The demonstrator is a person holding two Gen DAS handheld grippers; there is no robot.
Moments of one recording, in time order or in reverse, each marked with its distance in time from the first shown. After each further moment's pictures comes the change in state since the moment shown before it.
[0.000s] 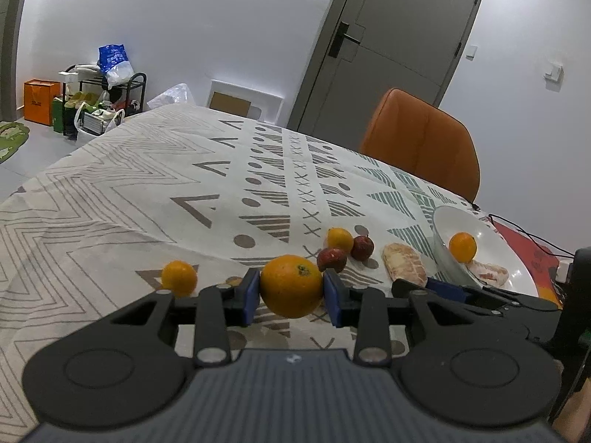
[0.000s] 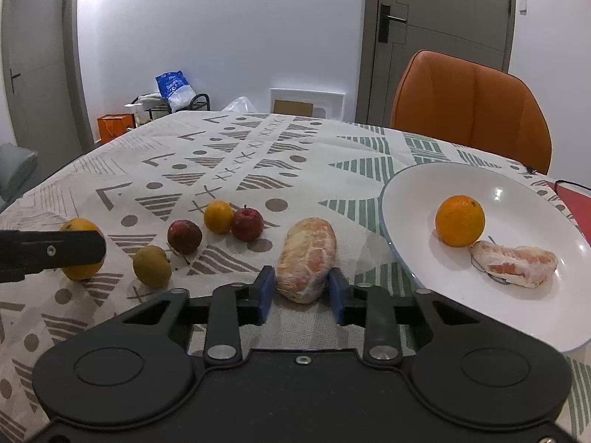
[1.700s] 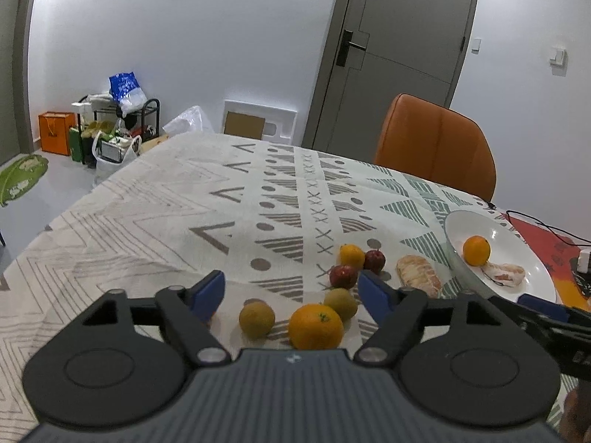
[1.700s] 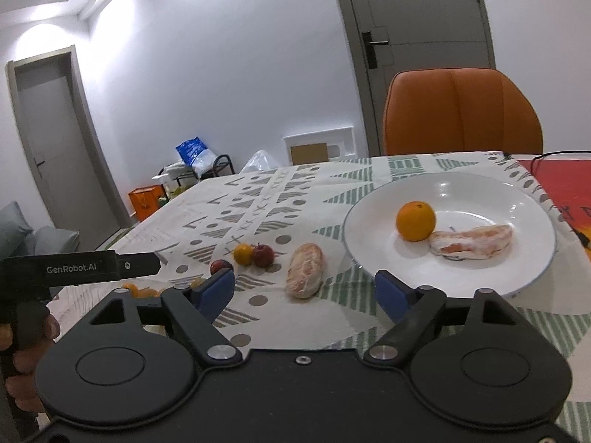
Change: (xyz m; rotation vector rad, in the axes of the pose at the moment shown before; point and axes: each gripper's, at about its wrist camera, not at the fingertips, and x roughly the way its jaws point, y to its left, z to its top) left arm -0.010 -0.012 0.006 0.076 -0.036 0.084; right arm -0.073 -0.044 -0.015 0.194 -0.138 0.142
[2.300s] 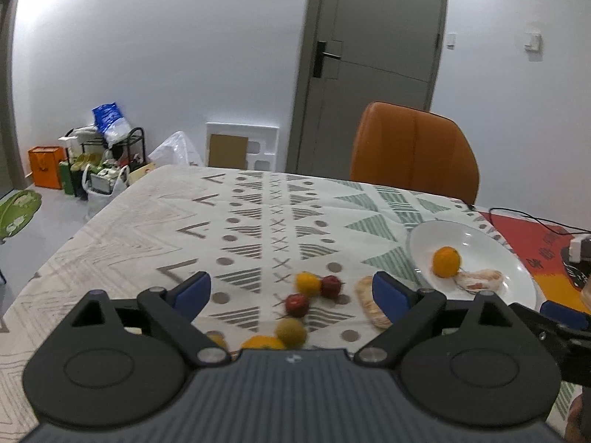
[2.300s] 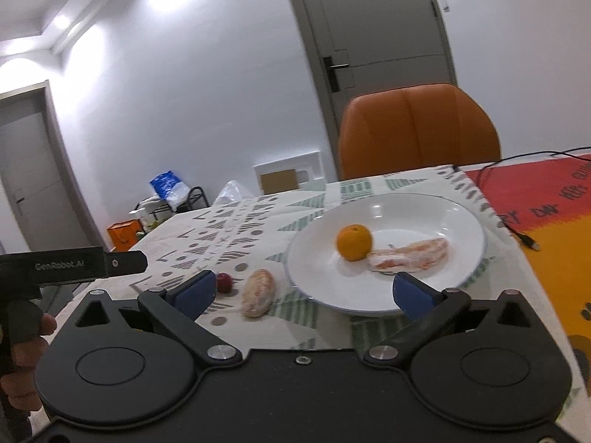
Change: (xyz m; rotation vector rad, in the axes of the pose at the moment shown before) left arm -0.011 -0.046 0.019 0.093 -0.045 0.006; right arm -0.038 -0.034 0.004 0.075 -0.093 -0.073
